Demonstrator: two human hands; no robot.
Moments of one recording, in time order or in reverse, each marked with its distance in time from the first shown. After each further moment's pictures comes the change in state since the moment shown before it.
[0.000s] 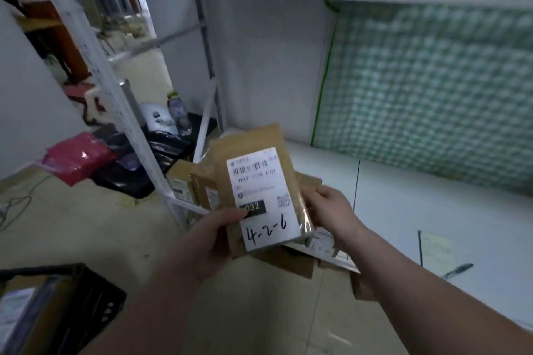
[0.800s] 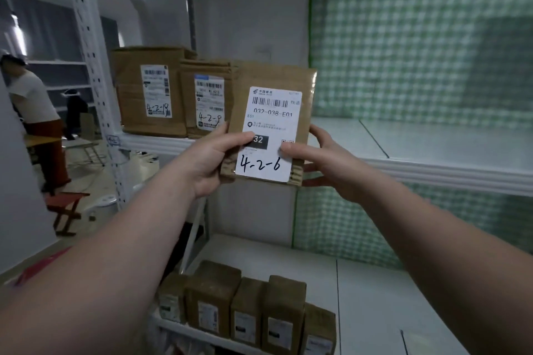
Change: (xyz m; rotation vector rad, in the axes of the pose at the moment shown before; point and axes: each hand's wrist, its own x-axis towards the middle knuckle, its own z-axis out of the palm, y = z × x) left_hand -0.101 0.278 0.120 0.274 -0.167 0.538; right_hand -0.123 -0.300 -0.074 -0.017 -0.054 -0.510
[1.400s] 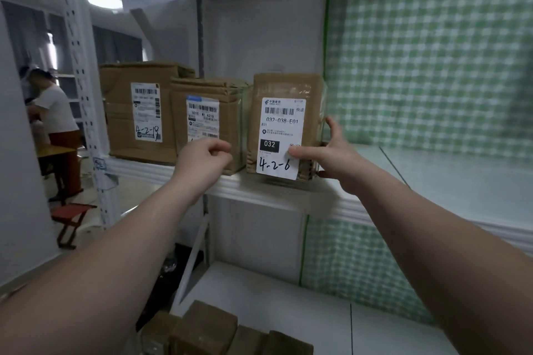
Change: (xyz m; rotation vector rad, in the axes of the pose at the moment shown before) left_hand 0.119 -0.009 -0.033 0.817 0.508 0.323; right_hand 0.137 0.003 -0.046 0.060 0.132 -0.064
